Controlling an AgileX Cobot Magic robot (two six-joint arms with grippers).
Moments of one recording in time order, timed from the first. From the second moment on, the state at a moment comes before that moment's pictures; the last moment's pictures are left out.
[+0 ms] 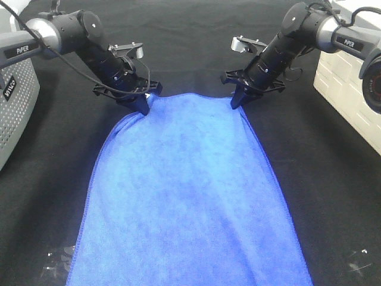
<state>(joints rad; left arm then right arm) -0.25 2.65 -2.31 -0.37 0.96 0.20 0.13 2.68 -2.34 0.48 1.03 -0.31</state>
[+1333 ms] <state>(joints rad) -0.25 2.63 -2.42 -0.20 0.72 0.20 0.13 2.60 -2.33 0.50 0.74 -0.39</state>
